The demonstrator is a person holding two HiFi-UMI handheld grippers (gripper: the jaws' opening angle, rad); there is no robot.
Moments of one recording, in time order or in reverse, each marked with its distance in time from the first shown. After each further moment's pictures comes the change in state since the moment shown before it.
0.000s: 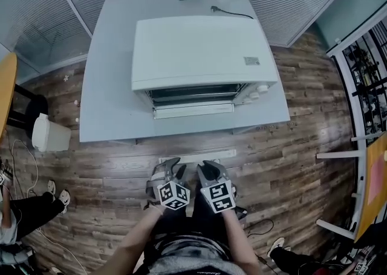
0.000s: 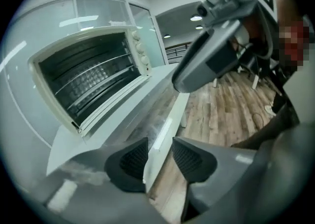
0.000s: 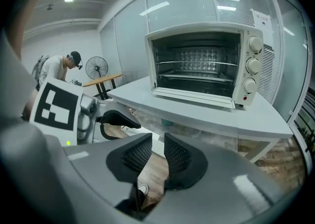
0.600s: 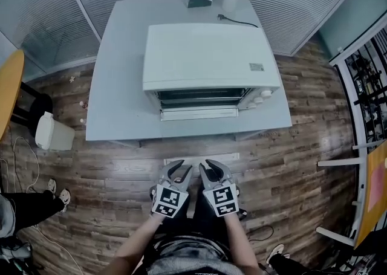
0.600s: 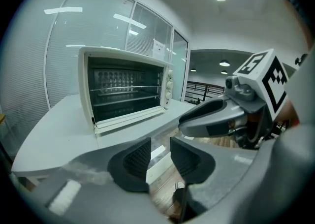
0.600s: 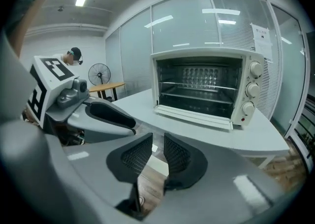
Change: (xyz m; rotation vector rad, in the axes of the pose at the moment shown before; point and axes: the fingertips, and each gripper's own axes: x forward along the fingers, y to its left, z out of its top) left arm -0.076 0.040 0.062 -0.480 -0.288 -0.053; right arm -0.021 0.010 0.049 -0.052 -0.134 -0.015
